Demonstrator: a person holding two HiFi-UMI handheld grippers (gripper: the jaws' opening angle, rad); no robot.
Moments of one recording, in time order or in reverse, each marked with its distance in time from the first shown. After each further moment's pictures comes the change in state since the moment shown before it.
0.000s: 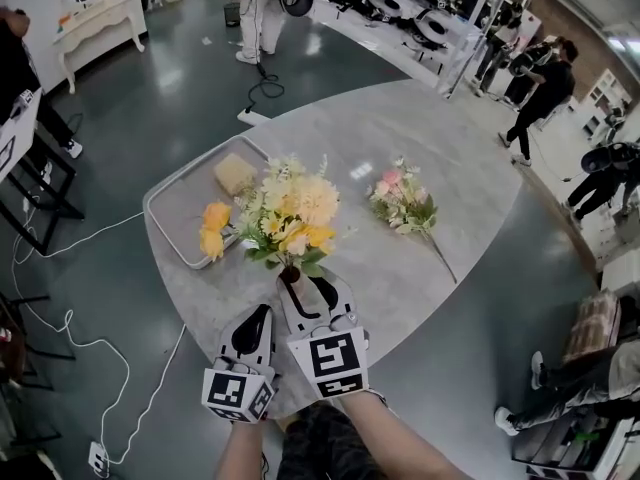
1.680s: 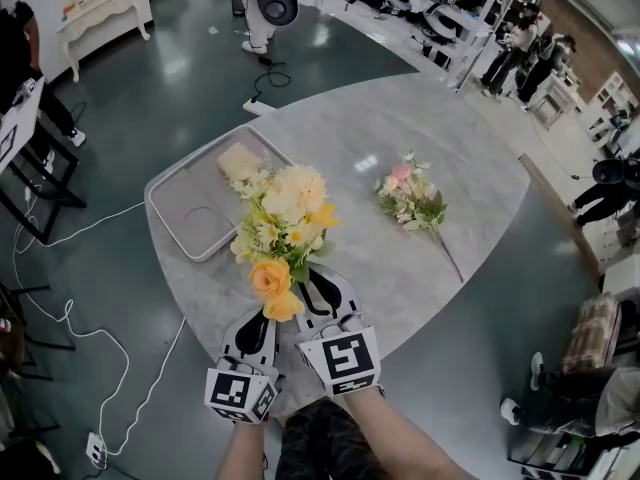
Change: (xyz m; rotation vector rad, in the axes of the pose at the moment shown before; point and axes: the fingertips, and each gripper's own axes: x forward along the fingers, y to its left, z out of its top) left arm 0.000 0.000 -0.012 -0.005 0.028 0.009; right arm 0.004 -0.003 0.000 0.030 -0.126 0.041
